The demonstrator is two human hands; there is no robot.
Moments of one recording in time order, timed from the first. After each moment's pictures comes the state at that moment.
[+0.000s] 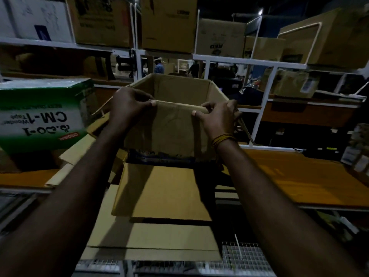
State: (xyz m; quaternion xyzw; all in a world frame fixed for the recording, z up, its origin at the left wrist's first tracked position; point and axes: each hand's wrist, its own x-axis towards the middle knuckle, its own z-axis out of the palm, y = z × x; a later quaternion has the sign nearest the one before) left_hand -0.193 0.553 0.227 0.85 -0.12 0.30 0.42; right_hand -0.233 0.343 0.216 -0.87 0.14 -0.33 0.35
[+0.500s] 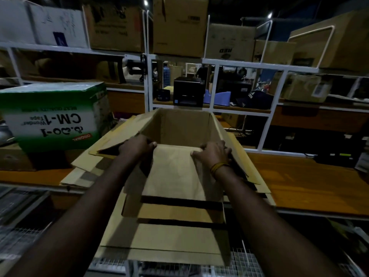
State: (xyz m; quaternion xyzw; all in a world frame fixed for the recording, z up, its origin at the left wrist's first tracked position) left_hand -0.153 0.577 0.128 0.98 -0.01 0.07 0.19; right_hand -0.217 0.354 0.138 -0.95 0.16 -0.10 0.26
